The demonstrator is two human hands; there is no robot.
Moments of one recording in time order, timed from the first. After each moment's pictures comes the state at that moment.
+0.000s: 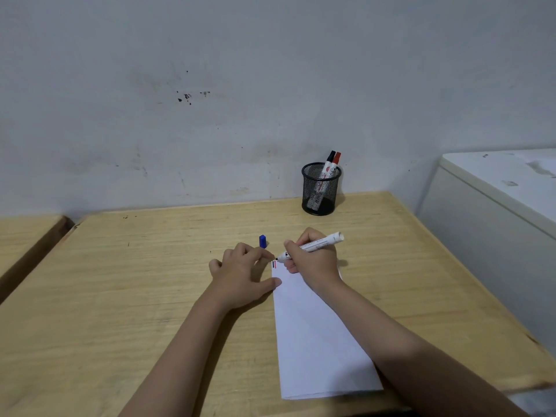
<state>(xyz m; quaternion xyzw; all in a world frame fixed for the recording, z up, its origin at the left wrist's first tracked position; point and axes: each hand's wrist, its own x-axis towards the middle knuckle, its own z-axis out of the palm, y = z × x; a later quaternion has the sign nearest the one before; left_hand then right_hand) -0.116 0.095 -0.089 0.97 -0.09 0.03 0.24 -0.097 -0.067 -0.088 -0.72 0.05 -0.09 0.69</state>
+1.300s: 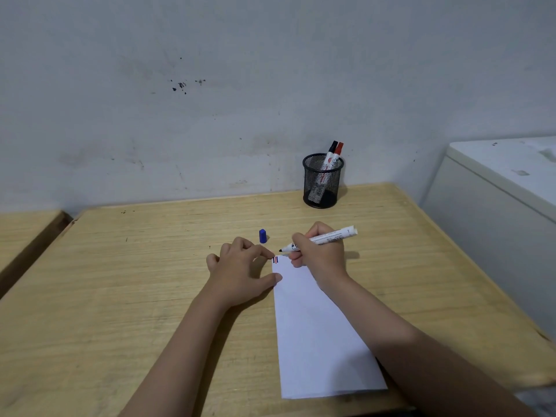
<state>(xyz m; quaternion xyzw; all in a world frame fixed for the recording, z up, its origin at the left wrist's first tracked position) -0.119 0.095 -0.087 0.97 -0.09 0.05 0.23 -0.097 -0.074 -0.086 -0.68 0.07 -0.09 0.72</state>
